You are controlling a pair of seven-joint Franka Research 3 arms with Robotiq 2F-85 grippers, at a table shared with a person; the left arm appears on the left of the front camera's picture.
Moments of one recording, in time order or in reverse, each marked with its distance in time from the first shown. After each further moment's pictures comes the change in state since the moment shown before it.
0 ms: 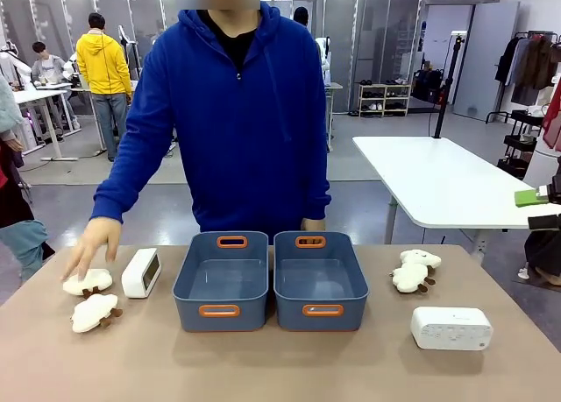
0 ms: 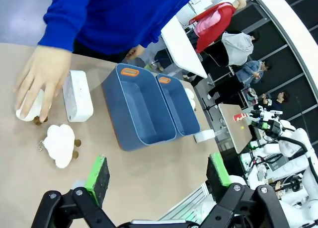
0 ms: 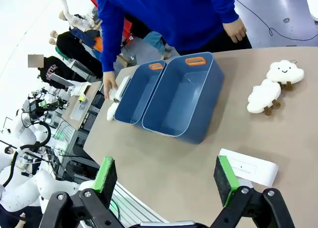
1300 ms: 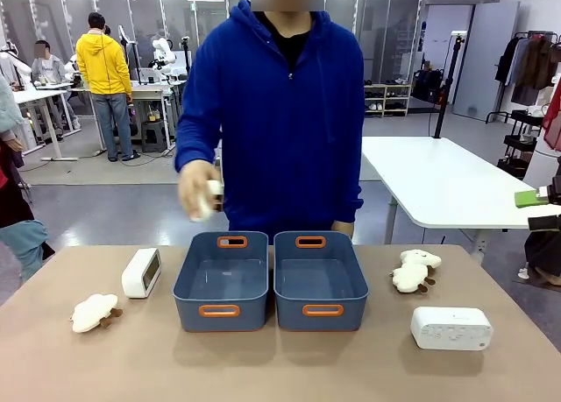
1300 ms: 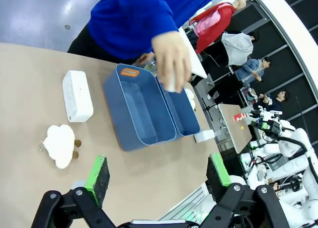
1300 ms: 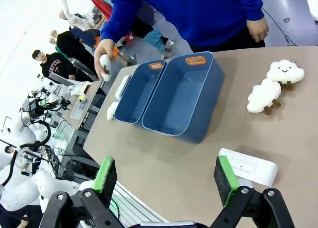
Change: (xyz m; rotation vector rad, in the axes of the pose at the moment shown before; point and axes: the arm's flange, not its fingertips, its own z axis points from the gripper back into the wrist) left arm 0.001 0.000 0.000 -0.002 -0.001 0.000; right arm -0.001 0.000 0.000 0.001 0.003 0.002
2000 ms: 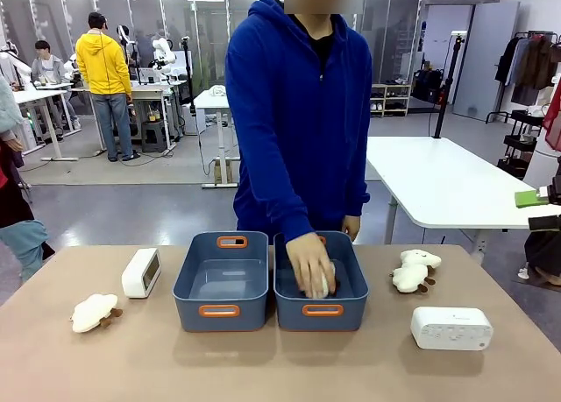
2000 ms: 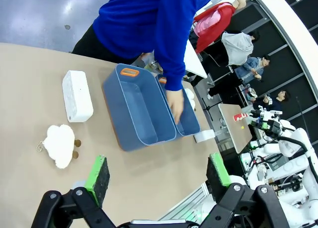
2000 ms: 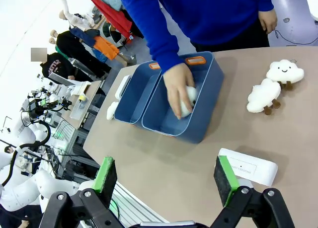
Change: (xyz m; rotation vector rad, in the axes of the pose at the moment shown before) left arm 0.000 -0.001 0.000 0.000 0.001 -0.001; right arm 0.000 0.000 0.000 -0.001 0.000 0.000
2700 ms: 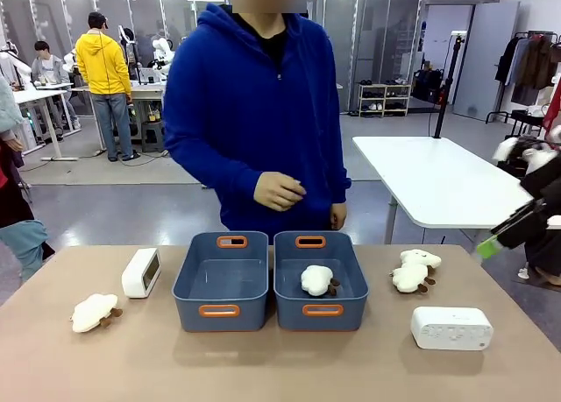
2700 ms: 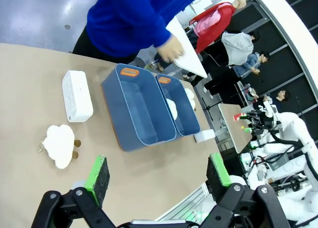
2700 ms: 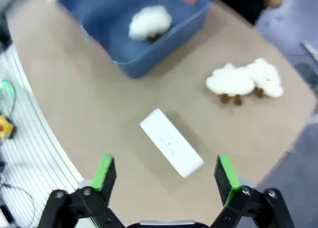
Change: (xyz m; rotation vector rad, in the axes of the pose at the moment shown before) left arm 0.000 0.000 -0.001 0.000 0.001 0.000; right arm 0.033 0.011 -0.089 -0.268 0.538 0.690
